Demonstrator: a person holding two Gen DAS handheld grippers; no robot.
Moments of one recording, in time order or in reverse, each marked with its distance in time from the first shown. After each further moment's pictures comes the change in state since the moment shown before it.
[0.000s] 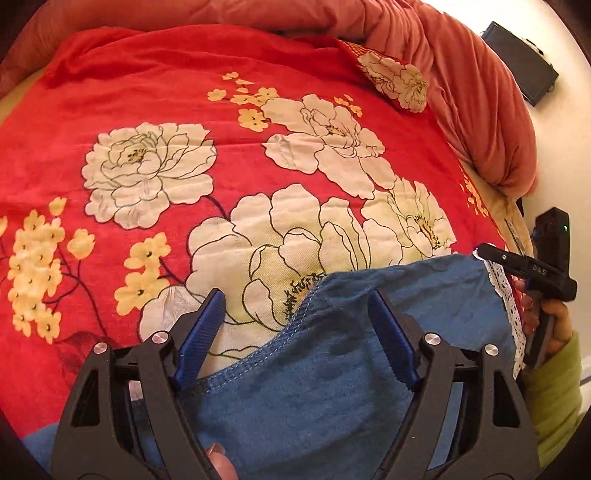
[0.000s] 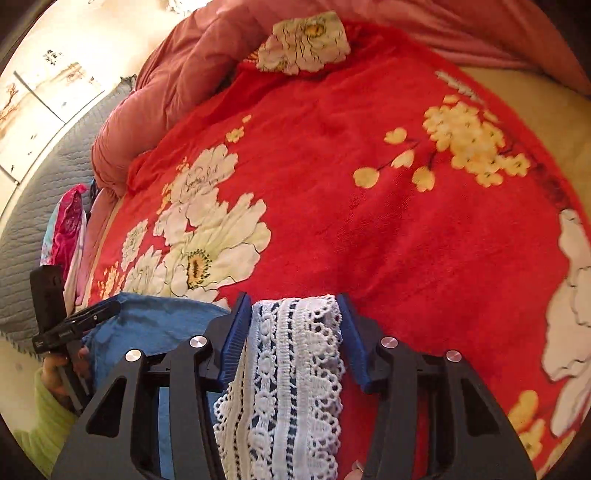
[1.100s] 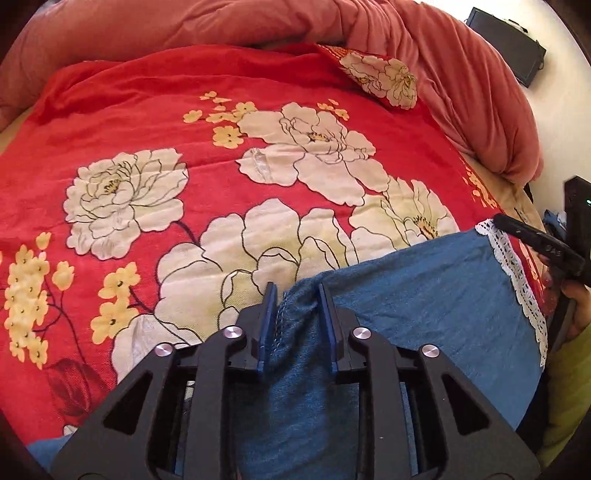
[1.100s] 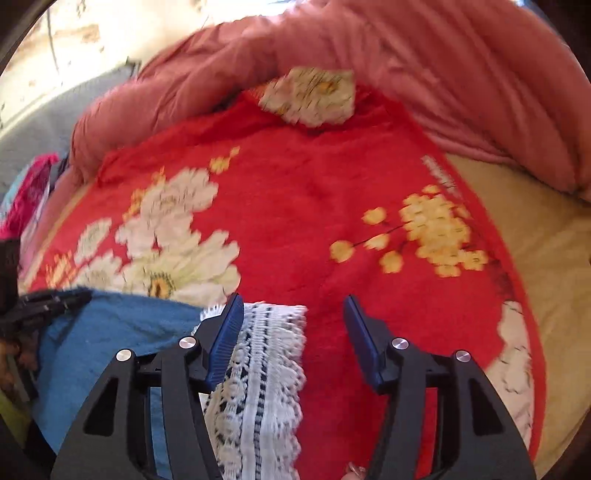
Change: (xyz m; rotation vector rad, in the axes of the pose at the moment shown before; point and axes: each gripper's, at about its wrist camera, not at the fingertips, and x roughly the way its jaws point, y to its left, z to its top) left arm 0.015 -0.021 0.000 0.083 -0.068 0.068; right arm -0.026 0.023 0.005 -0.196 -0.207 -0.250
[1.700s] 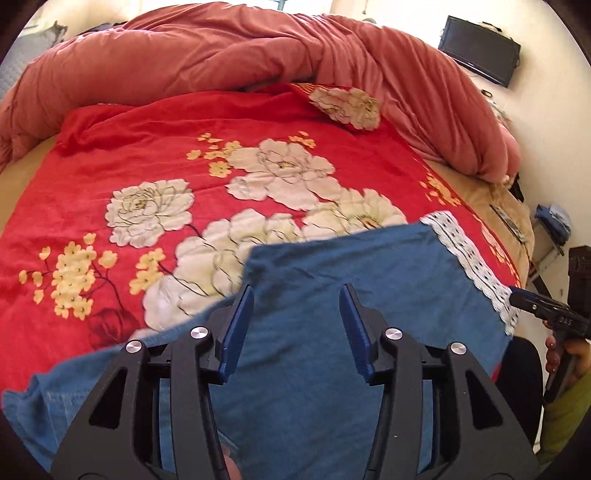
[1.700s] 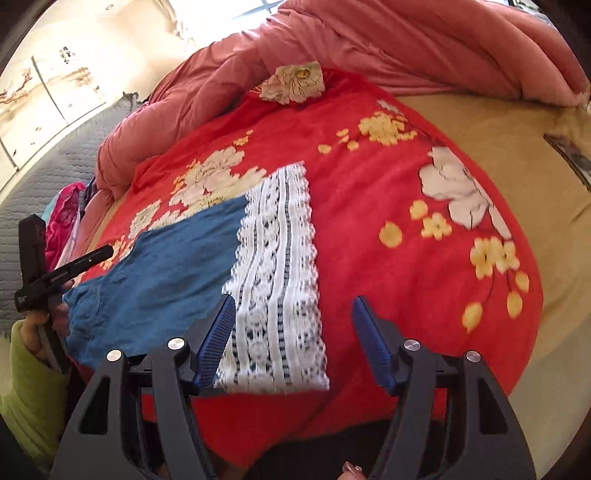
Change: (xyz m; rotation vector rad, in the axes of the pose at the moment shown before) left arm -0.077 -0.042 -0.035 0.079 -0.104 0.007; right arm -0.098 0.004 -0.110 0.159 0.044 0.105
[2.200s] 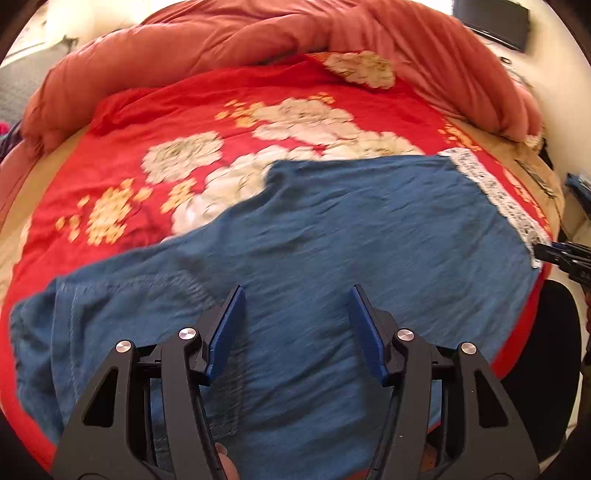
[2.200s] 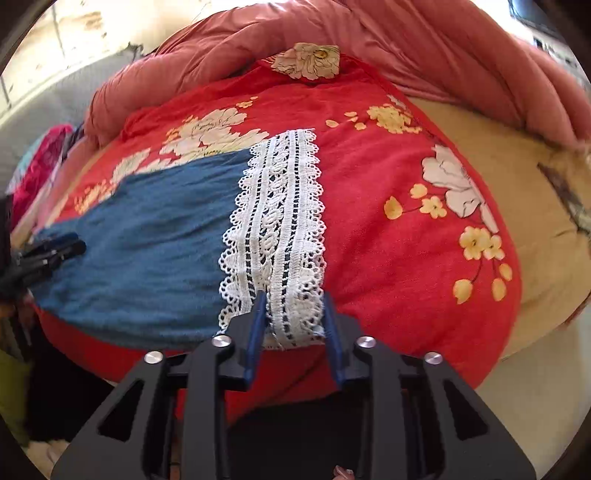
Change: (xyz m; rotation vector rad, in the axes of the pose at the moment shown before) left arm -0.013 -0.007 -0.065 0.024 0.070 0.186; right arm -0.001 0.024 -0.026 -0.187 0.062 -0.149
